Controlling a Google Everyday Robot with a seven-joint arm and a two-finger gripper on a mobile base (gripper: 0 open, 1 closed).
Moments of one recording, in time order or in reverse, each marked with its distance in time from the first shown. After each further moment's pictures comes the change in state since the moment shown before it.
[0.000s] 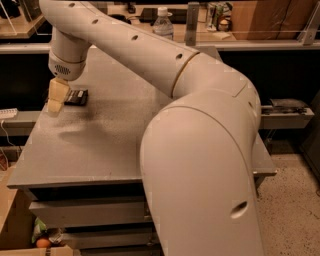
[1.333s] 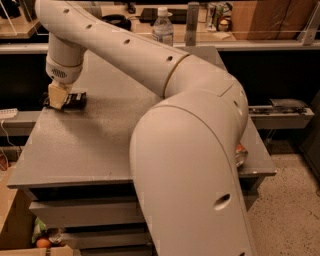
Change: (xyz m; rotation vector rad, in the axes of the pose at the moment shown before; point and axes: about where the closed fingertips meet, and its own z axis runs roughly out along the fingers) arm -0.002 -0.001 0.020 -0.014 0.023 0.028
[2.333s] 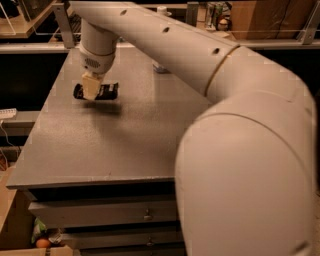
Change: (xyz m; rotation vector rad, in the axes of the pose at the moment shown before) arm 0.073 -0.015 -0.071 0.099 0.080 0.027
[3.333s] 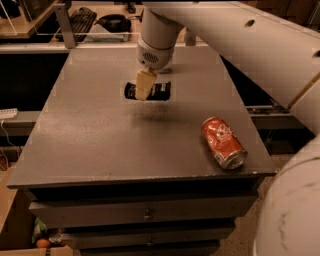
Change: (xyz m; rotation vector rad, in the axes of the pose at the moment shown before) arm 0.140 -0.009 -0.081 0.085 0.112 0.118
